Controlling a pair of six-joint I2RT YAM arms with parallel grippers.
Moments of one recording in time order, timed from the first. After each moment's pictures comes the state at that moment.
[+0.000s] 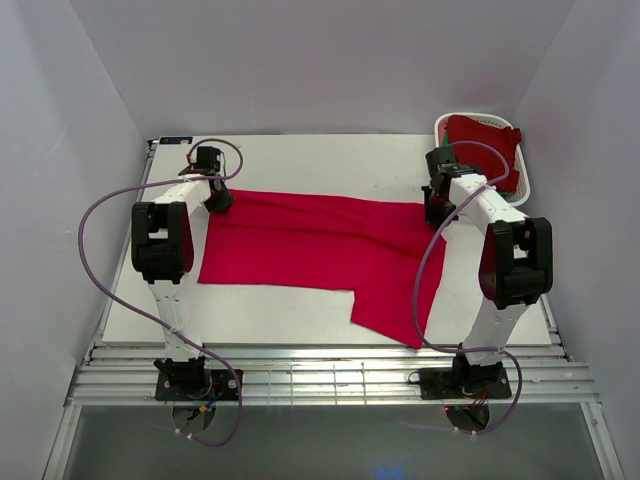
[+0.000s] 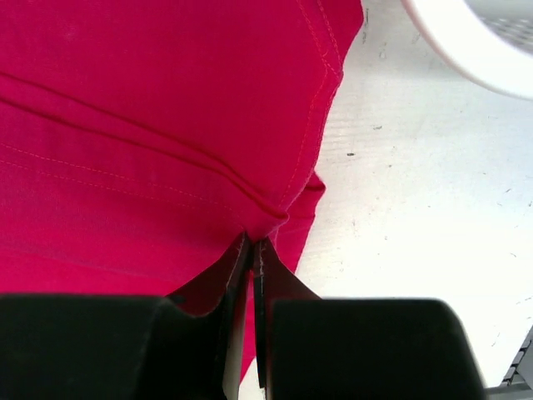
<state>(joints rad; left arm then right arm) -0.03 2.12 1.56 -0.47 -0.15 -0.48 0.17 1.84 1.42 -0.80 0.17 0.15</state>
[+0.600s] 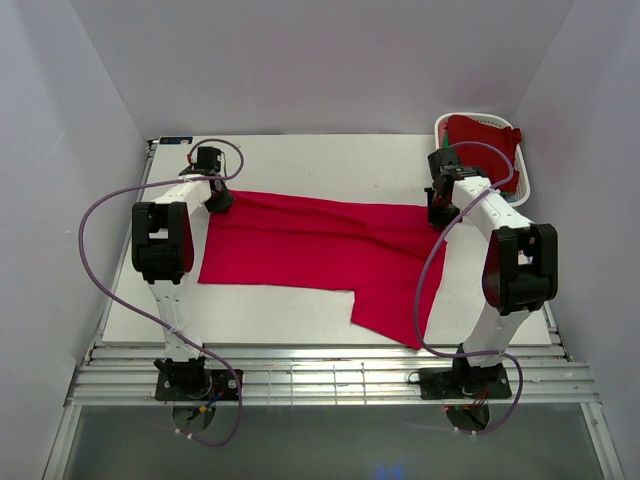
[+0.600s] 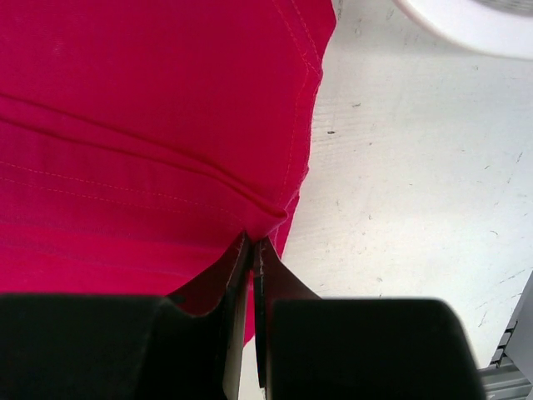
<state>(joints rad) -0.03 2.12 1.56 -0.47 -0.16 -0.47 0.17 1.78 1.39 -0.82 0.20 0.15</state>
